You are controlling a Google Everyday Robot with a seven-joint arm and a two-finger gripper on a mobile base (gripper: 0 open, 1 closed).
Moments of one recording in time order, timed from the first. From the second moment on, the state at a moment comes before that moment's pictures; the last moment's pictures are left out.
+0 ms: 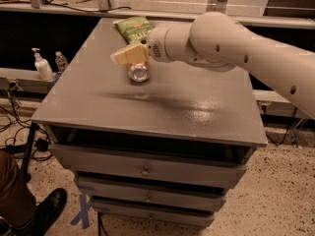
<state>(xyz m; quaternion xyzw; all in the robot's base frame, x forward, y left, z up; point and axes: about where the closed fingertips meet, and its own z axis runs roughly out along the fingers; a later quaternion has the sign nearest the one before) 0.688 0.058 0.929 -0.37 0.72 0.21 0.55</state>
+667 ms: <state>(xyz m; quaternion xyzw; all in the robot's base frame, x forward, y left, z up) 0.658 0.020 0.920 -0.38 0.72 0.22 0.54</state>
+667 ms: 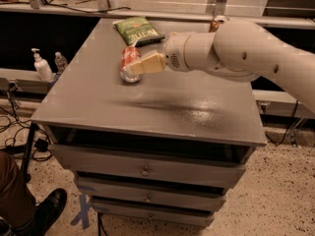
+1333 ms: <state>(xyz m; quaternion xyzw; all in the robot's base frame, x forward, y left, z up) 0.609 -0.052 0.938 -0.42 0.71 0.20 0.53</state>
